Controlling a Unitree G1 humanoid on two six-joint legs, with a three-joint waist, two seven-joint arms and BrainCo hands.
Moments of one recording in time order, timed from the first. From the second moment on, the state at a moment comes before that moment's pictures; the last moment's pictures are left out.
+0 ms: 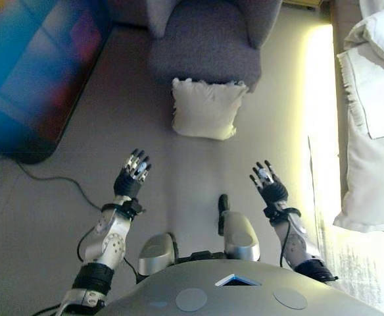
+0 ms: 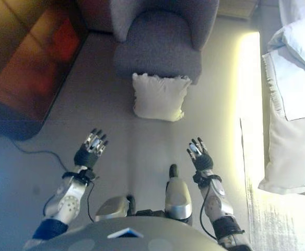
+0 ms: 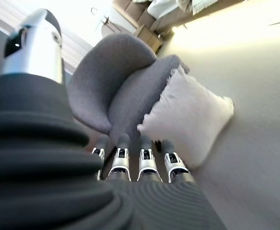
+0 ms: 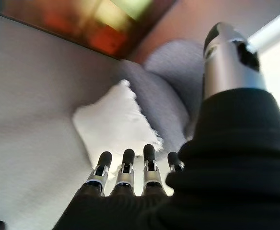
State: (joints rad) left arm 0.26 0.28 -0.14 0.21 -0.82 -0.14 -0.16; right arm 0.22 -0.28 0.15 0.40 0.85 -0.12 0.11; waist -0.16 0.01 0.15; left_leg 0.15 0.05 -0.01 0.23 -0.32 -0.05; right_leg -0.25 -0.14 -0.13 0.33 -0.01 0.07
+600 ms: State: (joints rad) left arm 0.20 0.29 -0.17 0.15 -0.82 -0.11 -0.08; right arm 0.21 -0.27 0.21 0.40 0.85 -0.10 0.14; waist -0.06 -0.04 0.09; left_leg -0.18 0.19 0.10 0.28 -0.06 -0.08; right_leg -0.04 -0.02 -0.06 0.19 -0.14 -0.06
